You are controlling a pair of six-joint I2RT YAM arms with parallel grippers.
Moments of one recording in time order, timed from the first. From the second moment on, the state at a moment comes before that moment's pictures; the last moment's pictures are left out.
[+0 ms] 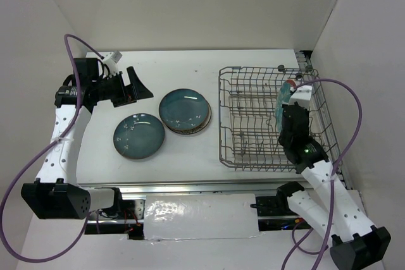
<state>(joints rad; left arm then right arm) 0.03 1.26 1.38 -0.86 0.61 -0.34 0.32 0.73 0.70 -0.28 0.80 -0.05</state>
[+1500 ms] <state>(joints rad) 0.03 1.25 1.38 -0.86 0.60 -0.34 0.35 0.74 0.68 -0.28 0.73 0.02</state>
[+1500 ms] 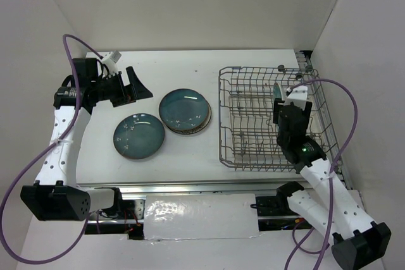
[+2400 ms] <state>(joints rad) 0.03 1.25 1.38 -0.86 0.60 -0.34 0.24 0.86 0.81 -0.35 0.63 0.26</state>
